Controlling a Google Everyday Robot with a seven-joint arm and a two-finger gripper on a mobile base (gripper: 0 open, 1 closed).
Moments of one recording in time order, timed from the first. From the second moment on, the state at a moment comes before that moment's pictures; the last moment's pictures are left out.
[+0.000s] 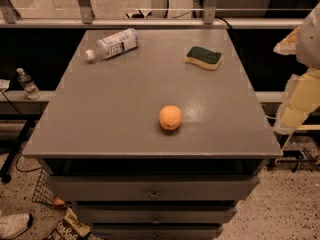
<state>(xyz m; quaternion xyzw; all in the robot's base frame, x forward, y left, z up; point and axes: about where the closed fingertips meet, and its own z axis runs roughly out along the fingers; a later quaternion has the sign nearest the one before) 0.438 -0.216 0.978 -0.60 0.78 -0.04 0.16</state>
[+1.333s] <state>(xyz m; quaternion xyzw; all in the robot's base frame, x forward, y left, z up) 0.631 -0.197 0.953 -0.50 0.82 0.03 0.28</state>
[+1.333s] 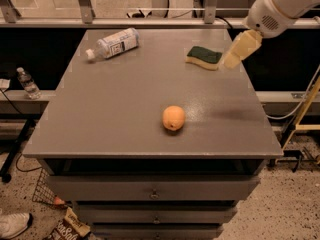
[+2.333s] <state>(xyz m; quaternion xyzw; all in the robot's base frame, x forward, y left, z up) 0.749 -0.175 0.865 -0.41 0.87 0.03 0.27</state>
